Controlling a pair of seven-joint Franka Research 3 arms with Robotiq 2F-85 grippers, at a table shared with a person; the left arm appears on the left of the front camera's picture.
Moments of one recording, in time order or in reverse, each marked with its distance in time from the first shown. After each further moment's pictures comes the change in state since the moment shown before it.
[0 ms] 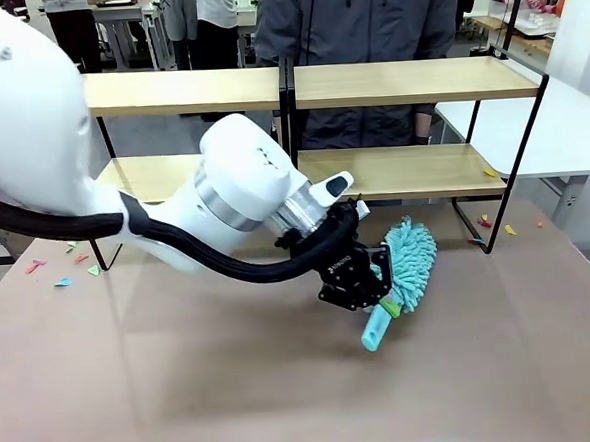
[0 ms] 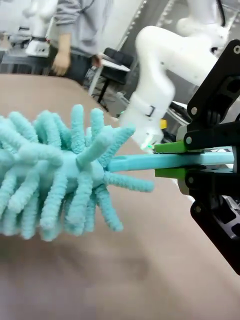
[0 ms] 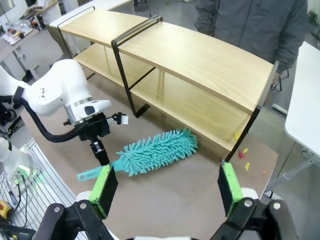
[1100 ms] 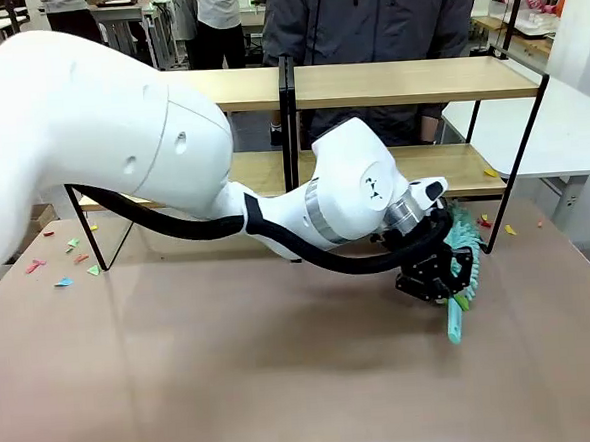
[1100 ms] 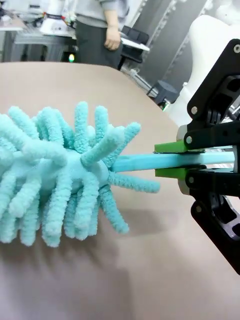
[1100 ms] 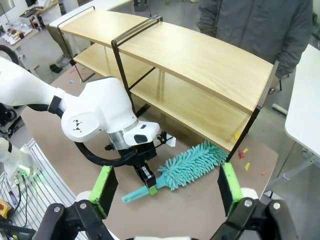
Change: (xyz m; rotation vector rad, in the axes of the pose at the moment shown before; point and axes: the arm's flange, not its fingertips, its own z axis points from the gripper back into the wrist) left arm 0.077 -0.075 -0.097 0.114 -0.022 -0.064; right arm 0.000 0.000 0.000 0.000 0.000 0.000
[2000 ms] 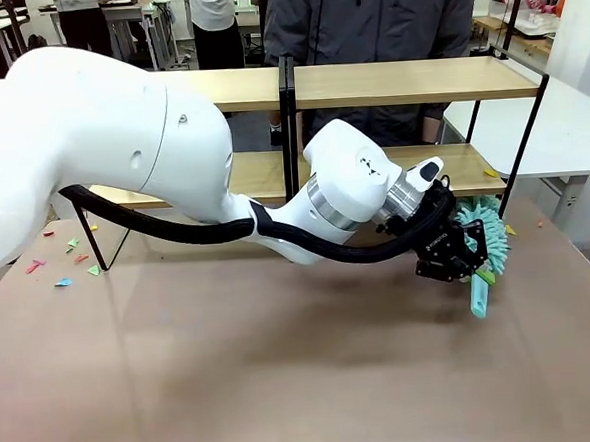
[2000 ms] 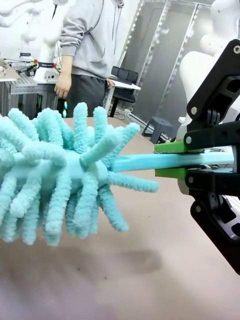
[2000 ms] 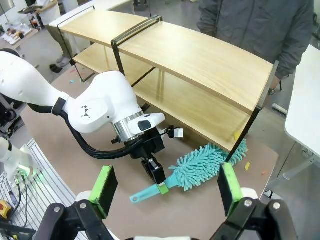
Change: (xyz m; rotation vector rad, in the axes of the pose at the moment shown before) left arm 0.022 0.002 0.013 -0.243 -0.023 -0.015; right arm 0.000 0.000 0.000 0.000 0.000 0.000
